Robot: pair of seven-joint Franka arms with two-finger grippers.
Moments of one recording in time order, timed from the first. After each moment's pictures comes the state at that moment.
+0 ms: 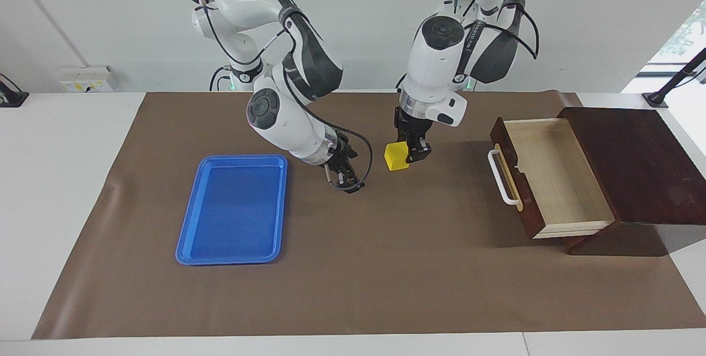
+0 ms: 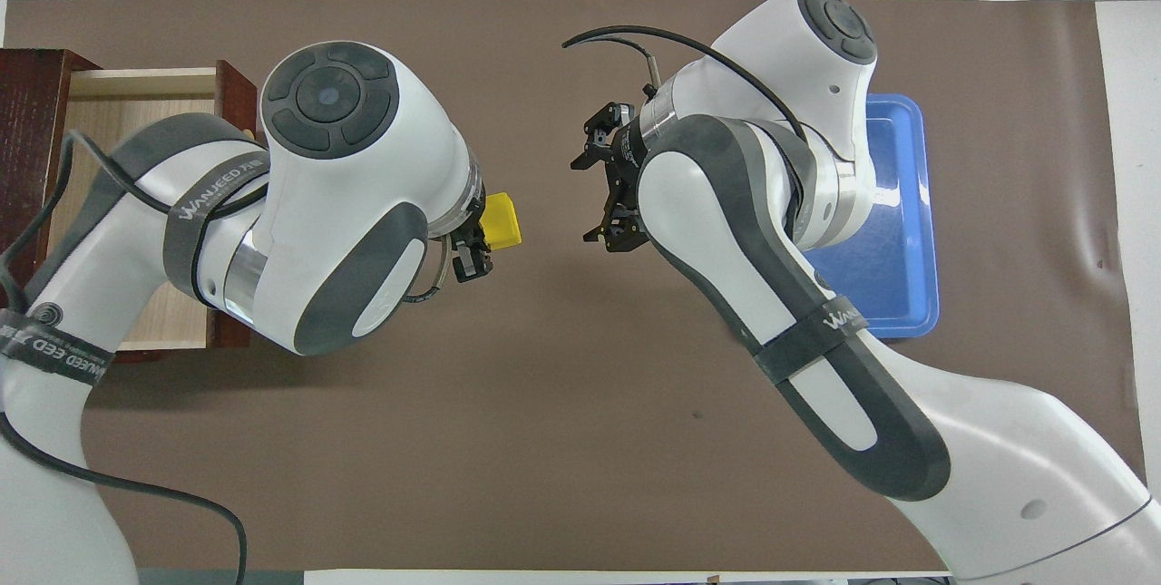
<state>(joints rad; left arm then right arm) -0.20 0.24 -0.40 -1.61 0.06 1.85 -2.40 0.39 0.46 0.02 -1.47 0.59 1.94 1.65</state>
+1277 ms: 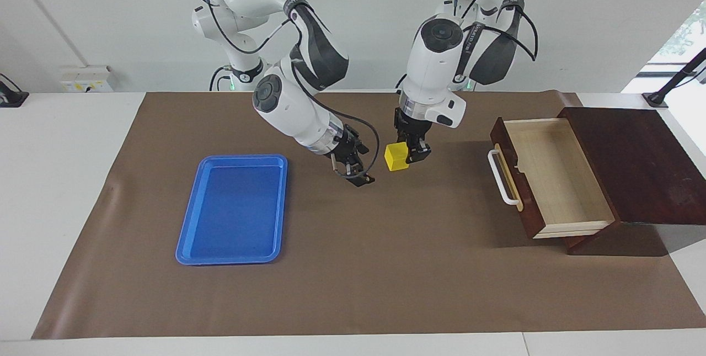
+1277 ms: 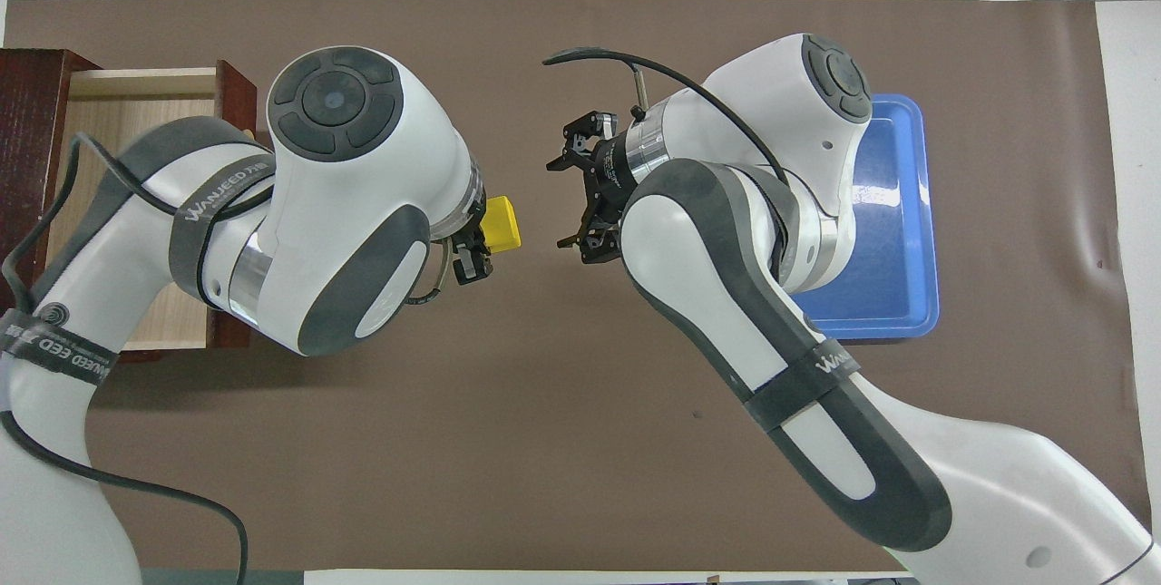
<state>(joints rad) -0.20 0.24 -0.40 -1.62 0.06 1.85 -2.41 0.43 0.39 0.03 -1.58 0.66 2.09 1.60</state>
